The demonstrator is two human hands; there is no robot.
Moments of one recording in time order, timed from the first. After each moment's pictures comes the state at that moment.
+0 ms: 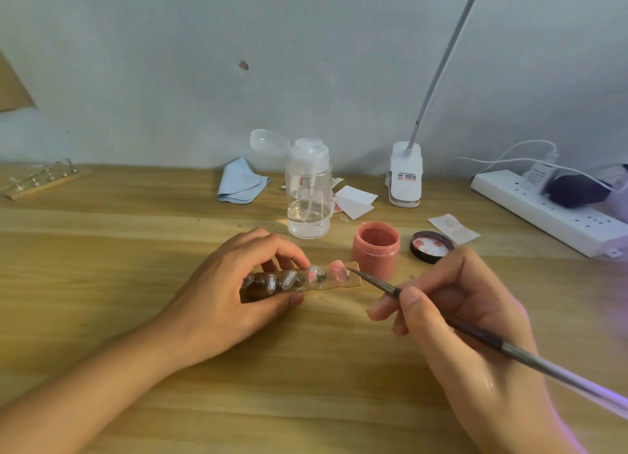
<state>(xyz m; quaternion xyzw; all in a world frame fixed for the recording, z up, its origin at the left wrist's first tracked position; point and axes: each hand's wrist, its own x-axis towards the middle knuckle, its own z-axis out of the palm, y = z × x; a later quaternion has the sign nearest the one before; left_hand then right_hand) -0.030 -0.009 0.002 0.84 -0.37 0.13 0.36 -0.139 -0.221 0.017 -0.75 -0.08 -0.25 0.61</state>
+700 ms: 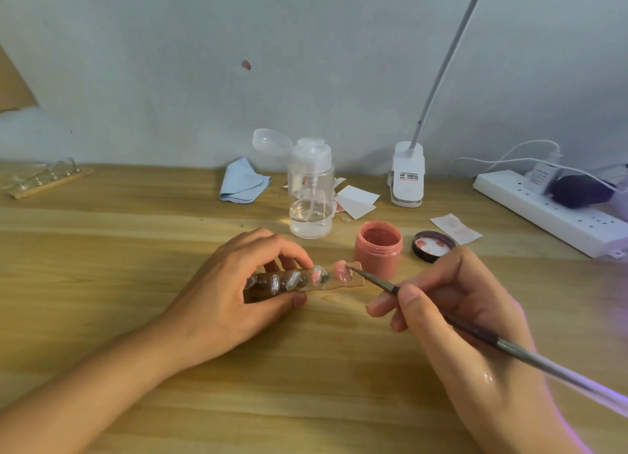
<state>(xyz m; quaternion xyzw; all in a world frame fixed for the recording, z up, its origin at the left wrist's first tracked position) -0.032 -0.008 0.003 0.84 -0.38 0.13 0.36 -0.138 -0.221 0.018 -0.76 -0.07 -0.27 0.58</state>
